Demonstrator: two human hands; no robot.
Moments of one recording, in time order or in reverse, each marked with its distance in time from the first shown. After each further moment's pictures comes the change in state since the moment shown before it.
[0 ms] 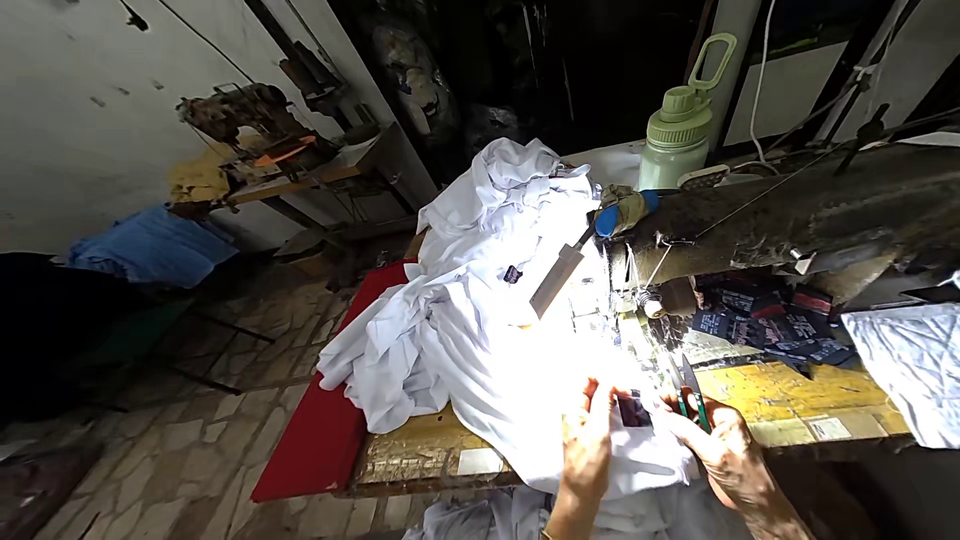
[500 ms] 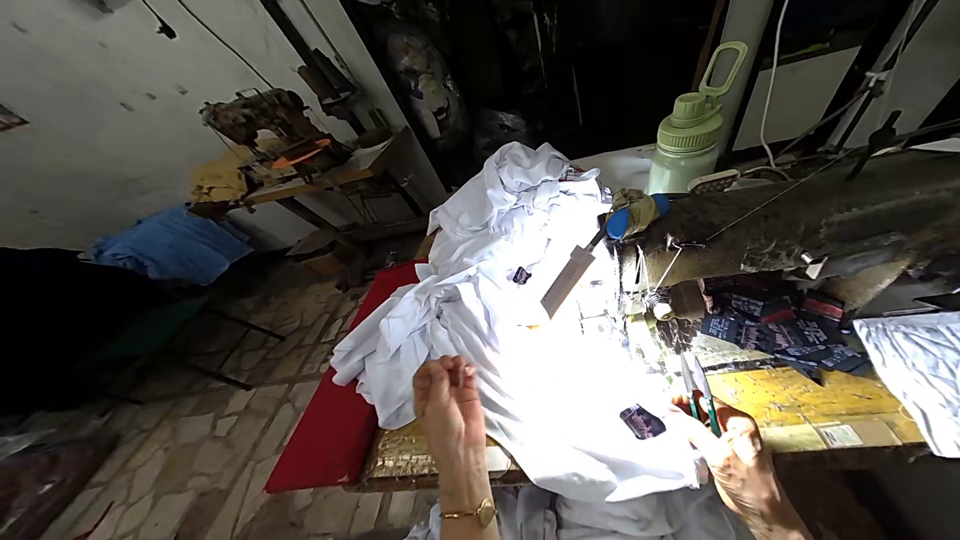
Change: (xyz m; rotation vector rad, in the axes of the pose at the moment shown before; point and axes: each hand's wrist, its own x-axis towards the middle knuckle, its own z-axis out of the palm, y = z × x) left_hand 0.048 0.059 -0.118 -0.313 0.626 0.321; right_hand -0.001 0.005 0.002 -0.172 0.083 -0.128
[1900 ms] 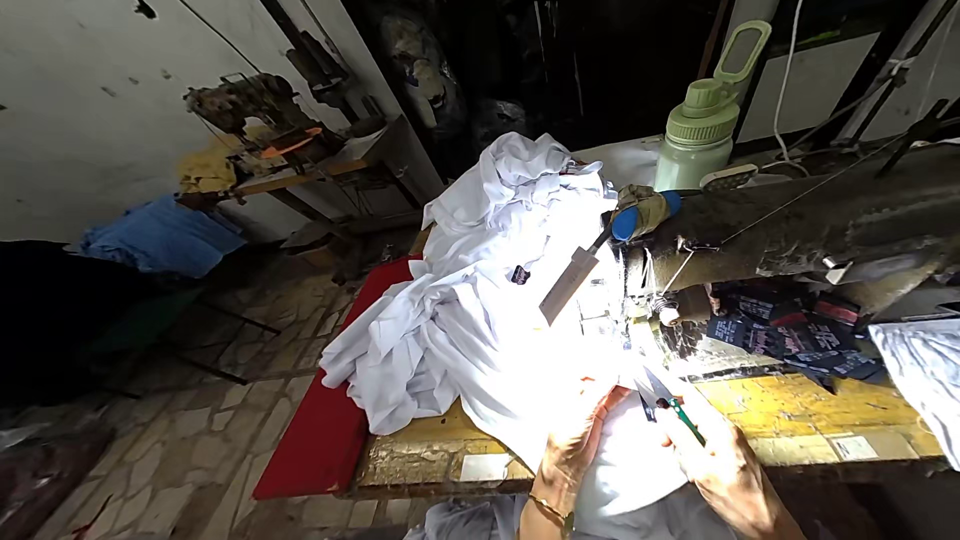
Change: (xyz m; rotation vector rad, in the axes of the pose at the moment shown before) left_hand -0.085 -0.071 0.044 -0.028 -0.490 -0.758; right_hand 0.005 -0.015 0.010 -0.279 -0.198 -0.036
